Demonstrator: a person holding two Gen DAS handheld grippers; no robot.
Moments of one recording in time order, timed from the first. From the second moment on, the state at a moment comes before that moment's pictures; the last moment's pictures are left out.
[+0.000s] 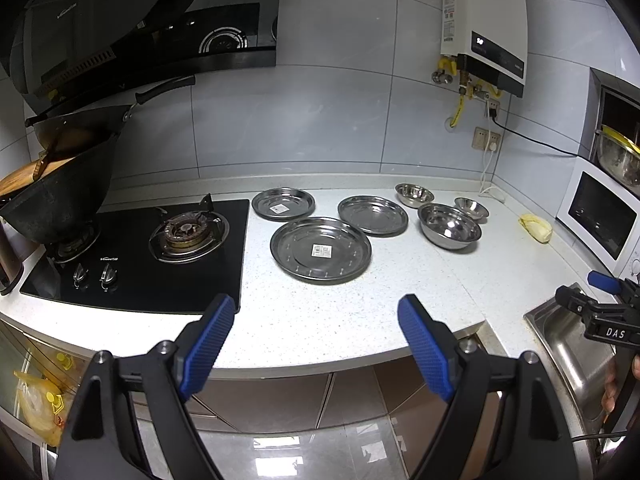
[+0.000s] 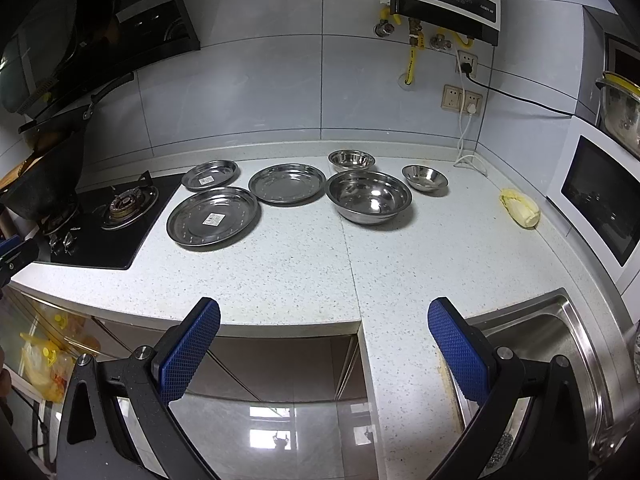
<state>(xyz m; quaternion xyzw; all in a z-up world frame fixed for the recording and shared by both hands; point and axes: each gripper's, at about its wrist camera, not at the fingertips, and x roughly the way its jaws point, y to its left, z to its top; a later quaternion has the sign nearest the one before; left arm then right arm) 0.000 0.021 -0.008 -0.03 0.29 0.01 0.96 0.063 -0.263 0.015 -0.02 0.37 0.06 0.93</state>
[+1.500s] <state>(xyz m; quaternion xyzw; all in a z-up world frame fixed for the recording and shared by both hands) 0.006 0.008 -0.004 -0.04 0.30 0.02 0.95 0.067 -0.268 0.013 -0.02 0.38 0.08 0.92</state>
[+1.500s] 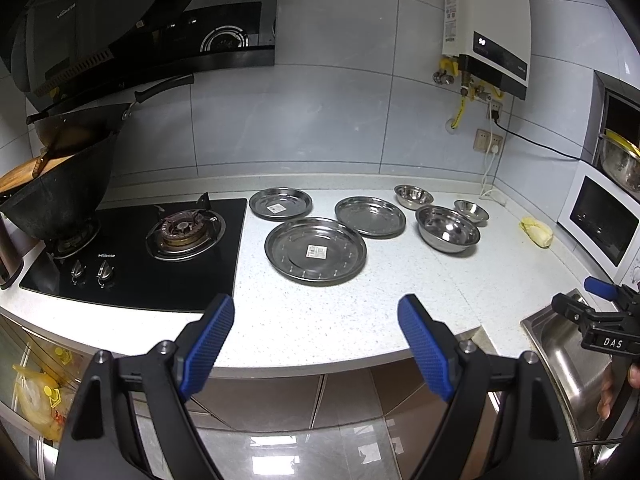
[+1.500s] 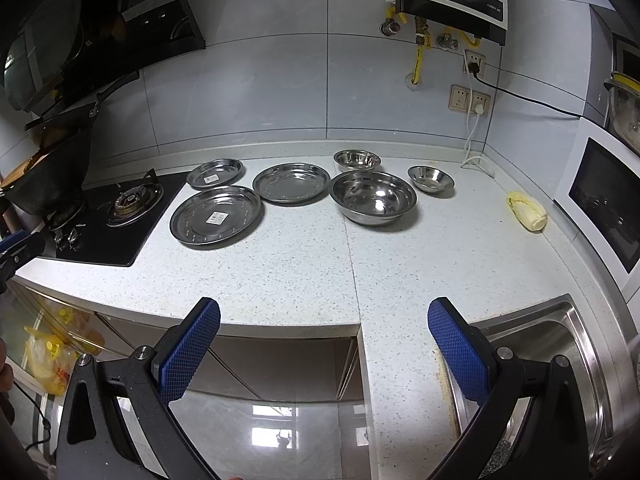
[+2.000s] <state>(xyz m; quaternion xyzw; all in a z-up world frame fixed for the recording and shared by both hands) 0.016 -0.011 -0.002 -0.03 0.30 0.04 0.95 0.090 -0.255 0.021 -0.03 0.36 0.14 0.92</state>
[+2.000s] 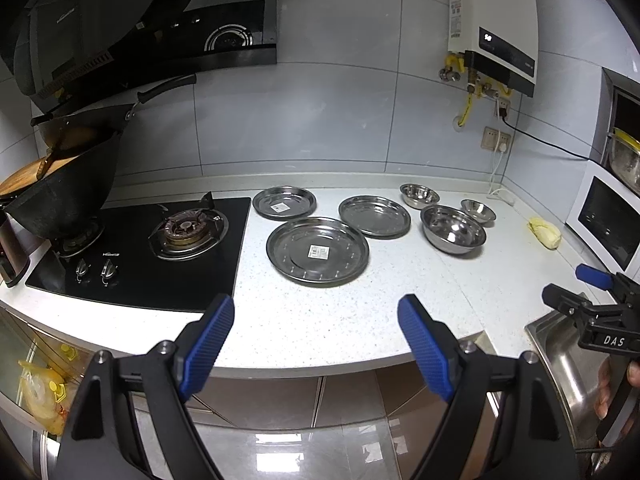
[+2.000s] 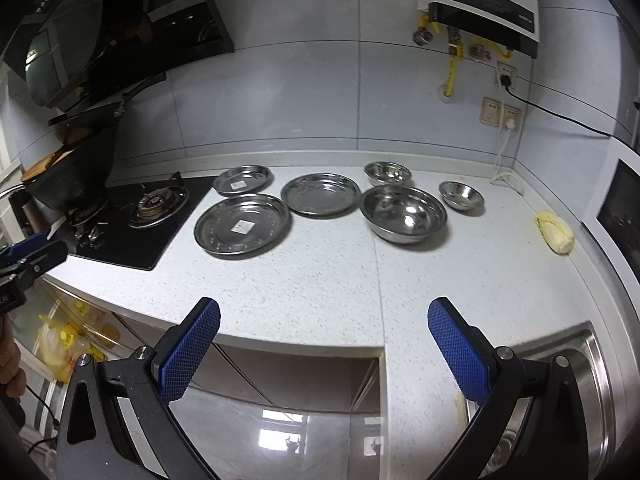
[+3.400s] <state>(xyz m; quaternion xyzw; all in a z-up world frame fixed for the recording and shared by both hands) 0.376 0.109 -0.142 -0.13 0.51 0.00 0.85 0.364 -0.096 -0.109 0.03 0.53 0.15 0.83</state>
